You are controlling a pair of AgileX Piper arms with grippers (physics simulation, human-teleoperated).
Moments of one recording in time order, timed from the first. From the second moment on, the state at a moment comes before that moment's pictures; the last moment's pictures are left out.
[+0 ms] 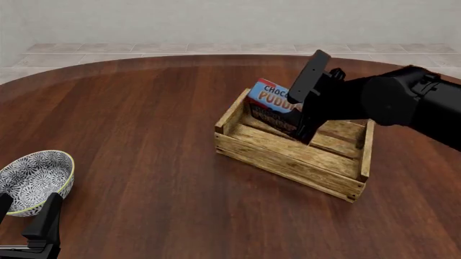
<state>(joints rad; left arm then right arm) 0.00 0.00 0.00 0.00 0.00 0.42 1.42 -1.16 0.49 -0.66</state>
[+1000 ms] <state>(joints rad) 0.00 0.00 0.00 0.00 0.00 0.32 1.63 -1.29 0.44 -0.69</state>
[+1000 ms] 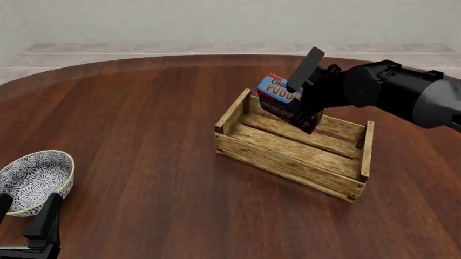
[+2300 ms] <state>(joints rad) 0.00 0.00 0.00 0.00 0.00 0.31 1.76 -1.30 0.34 -0.59</state>
